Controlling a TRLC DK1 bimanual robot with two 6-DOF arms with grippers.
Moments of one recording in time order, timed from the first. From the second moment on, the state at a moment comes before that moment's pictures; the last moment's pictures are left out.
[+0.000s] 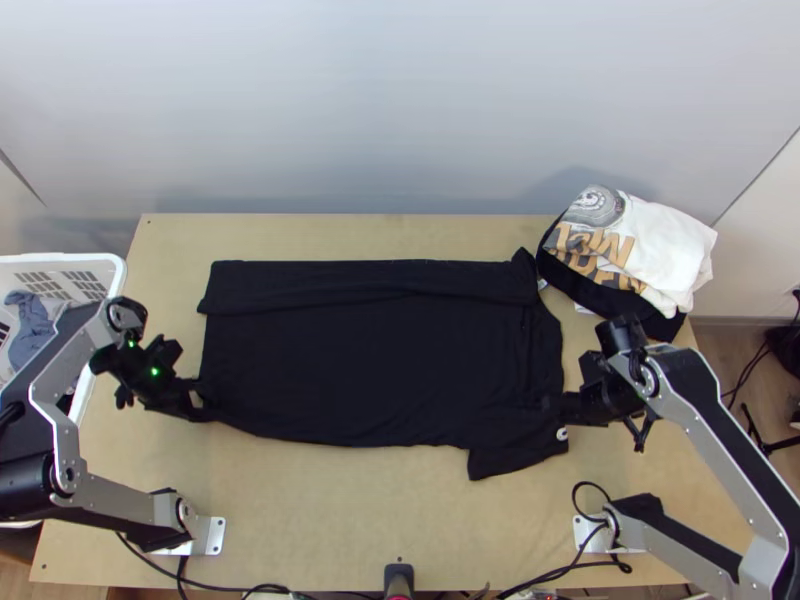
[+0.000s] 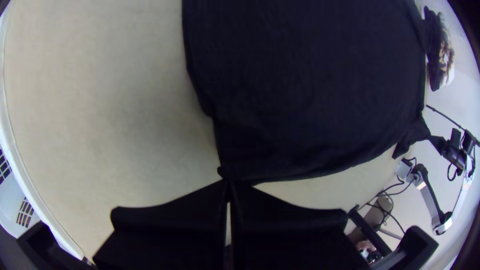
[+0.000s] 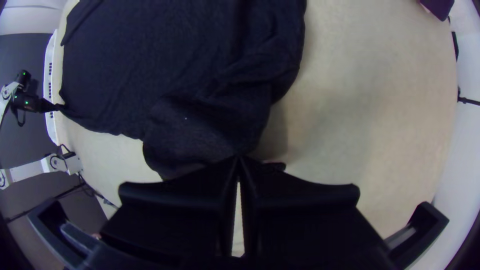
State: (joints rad) left arm 0.33 1.58 1.03 -1.29 0.18 0.36; right arm 0.21 1.13 0.85 -1.17 -0.25 0.22
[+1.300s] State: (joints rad) left arm 0.34 1.77 1.52 -1.38 0.24 0.21; right arm 0.13 1.59 1.38 -1.11 -0.03 0.33
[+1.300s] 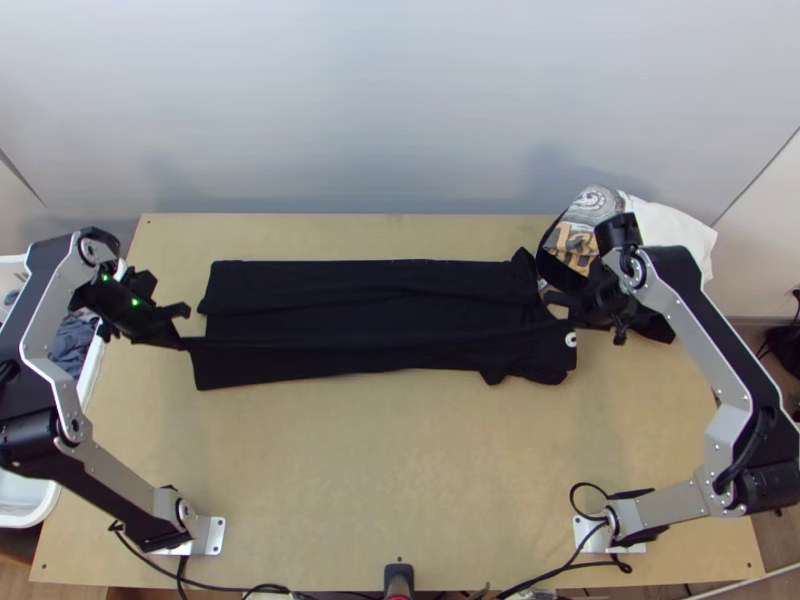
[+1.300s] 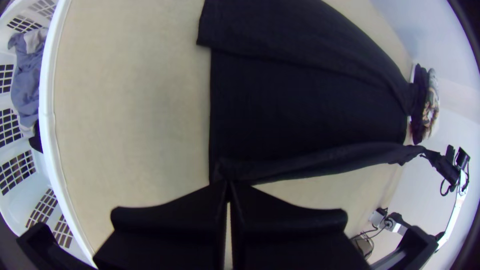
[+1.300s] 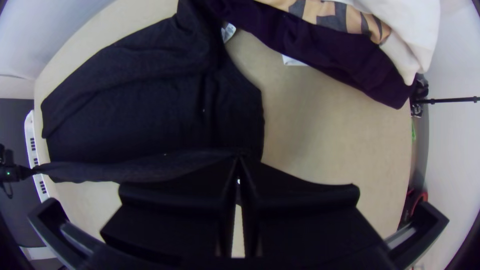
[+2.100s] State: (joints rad) left arm 0.24 2.06 1.94 -1.34 0.25 0.02; right arm 0.19 1.74 1.61 -0.92 0.04 0.36
